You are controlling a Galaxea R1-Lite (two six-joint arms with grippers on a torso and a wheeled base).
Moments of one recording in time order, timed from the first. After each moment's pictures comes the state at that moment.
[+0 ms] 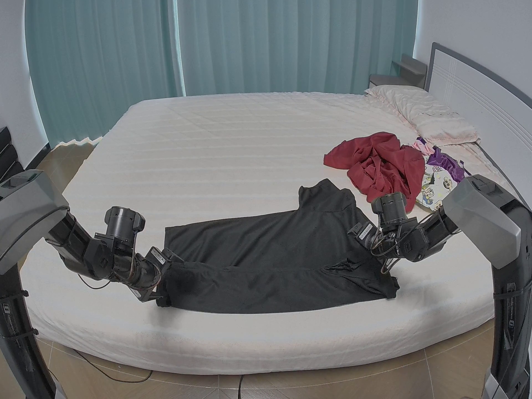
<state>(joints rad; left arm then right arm) -0.12 2.12 -0.89 -0.30 -0.18 -1.04 0.28 2.41 -1.30 -0.37 -0.15 0.96</state>
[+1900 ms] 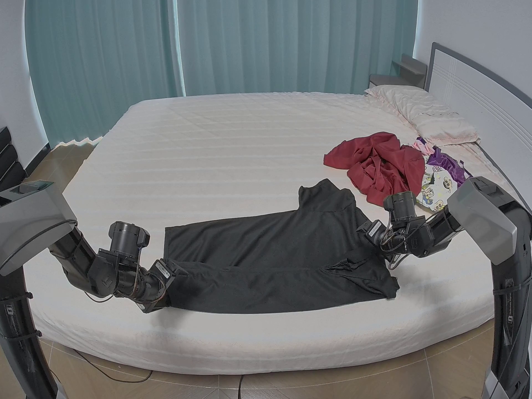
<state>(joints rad) -0.16 2.14 -0.77 -0.44 -0.17 -1.04 0.20 2.46 -1.35 -0.39 -0.08 0.91</state>
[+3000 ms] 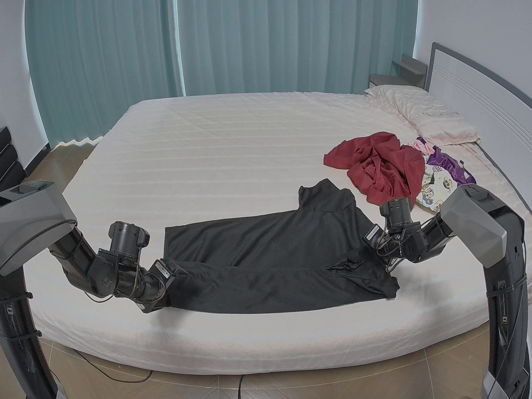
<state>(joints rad) -0.16 2.14 -0.77 -0.44 -0.16 -1.04 0.20 2.52 -1.38 -0.43 -0.11 0.92</state>
